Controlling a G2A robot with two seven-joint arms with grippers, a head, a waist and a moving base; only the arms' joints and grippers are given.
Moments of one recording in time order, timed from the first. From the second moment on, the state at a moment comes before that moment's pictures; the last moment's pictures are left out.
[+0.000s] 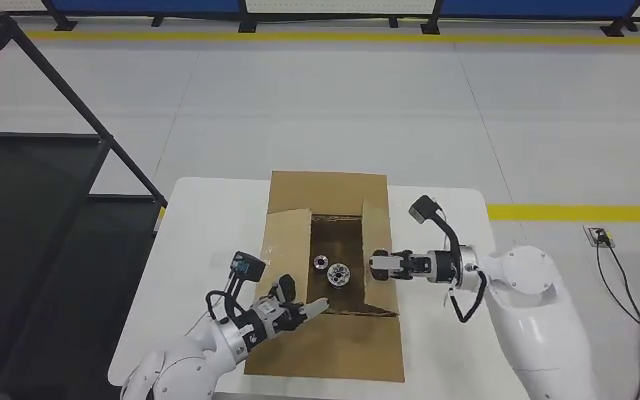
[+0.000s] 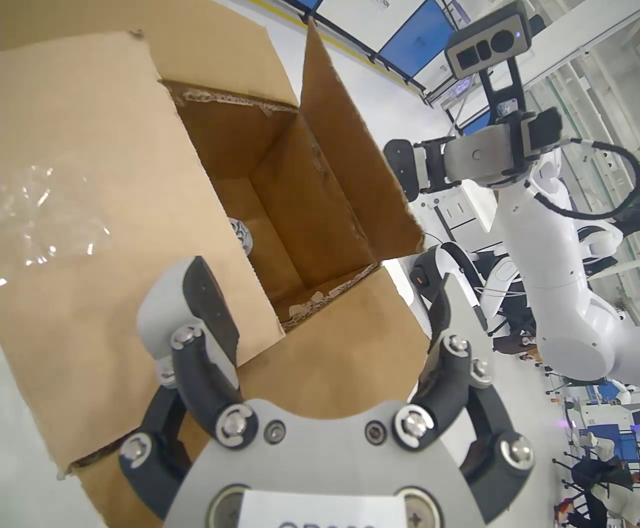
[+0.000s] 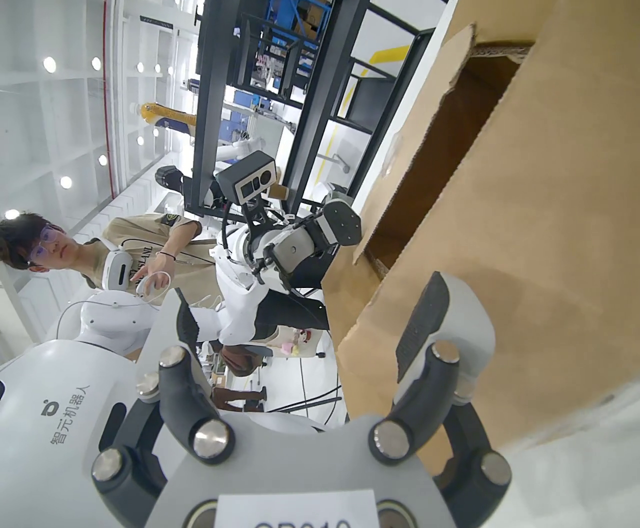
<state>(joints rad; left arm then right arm) 1.35 -1.25 -1.38 -1.97 0.55 -0.22 -0.71 -0.80 -1.27 1.37 -1.40 0.15 -0.18 1.37</state>
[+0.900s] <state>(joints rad) 1.34 -1.24 -1.33 -1.93 0.60 -0.21 -0.72 -0.74 -1.28 1.18 -1.34 0.00 -0.14 1.23</state>
